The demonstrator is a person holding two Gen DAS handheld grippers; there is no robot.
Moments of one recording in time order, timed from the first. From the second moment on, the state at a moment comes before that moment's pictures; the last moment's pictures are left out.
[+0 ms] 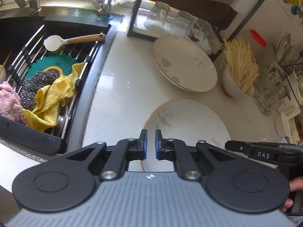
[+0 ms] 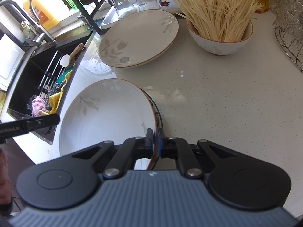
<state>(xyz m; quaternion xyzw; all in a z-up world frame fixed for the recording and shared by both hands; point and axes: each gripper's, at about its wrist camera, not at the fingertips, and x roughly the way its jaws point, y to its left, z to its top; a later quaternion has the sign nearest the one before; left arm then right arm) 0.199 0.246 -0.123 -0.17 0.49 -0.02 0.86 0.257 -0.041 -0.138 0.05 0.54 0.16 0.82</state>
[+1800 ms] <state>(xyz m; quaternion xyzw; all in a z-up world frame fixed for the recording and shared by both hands) 0.187 0.176 -0.065 -0.13 0.43 0.01 0.90 0.243 -0.069 -0.048 0.05 0.40 0.23 0.89</state>
